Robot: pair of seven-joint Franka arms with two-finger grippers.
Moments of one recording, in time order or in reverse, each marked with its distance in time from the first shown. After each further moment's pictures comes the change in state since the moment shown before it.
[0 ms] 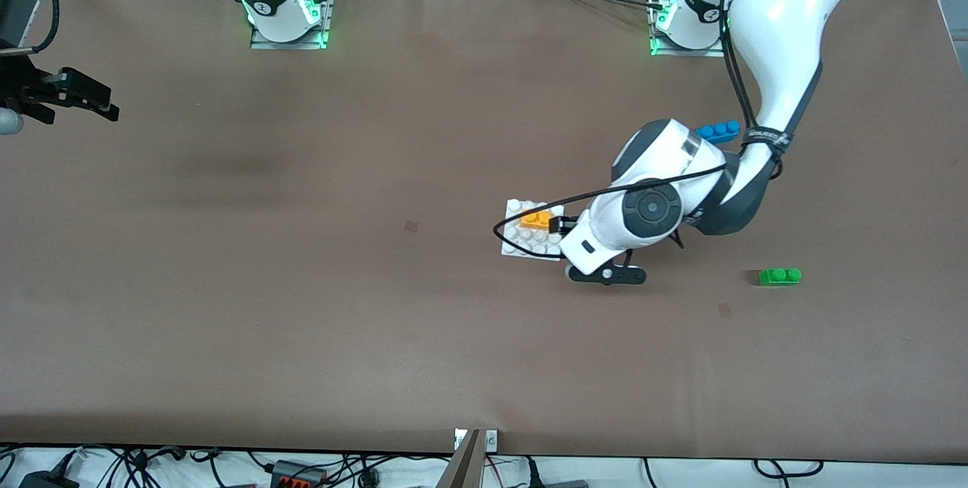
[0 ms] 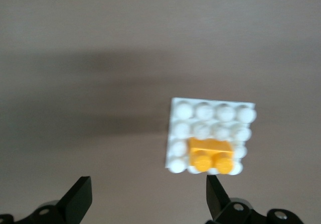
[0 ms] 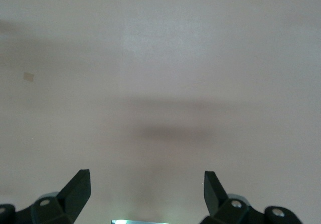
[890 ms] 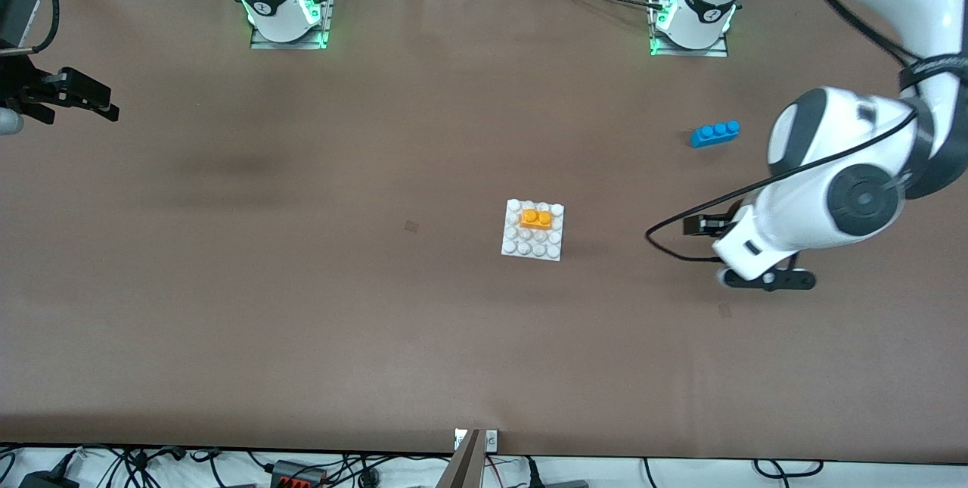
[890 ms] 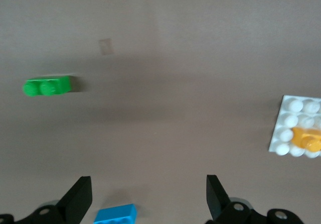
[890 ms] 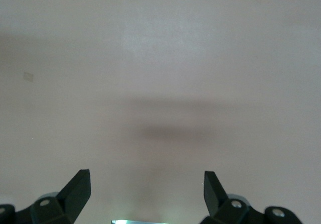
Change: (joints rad) left arm 0.036 -0.296 0.343 -0.125 -0.141 -0.107 0.364; right arm 0.000 0.000 0.000 0.000 0.000 0.000 0.000
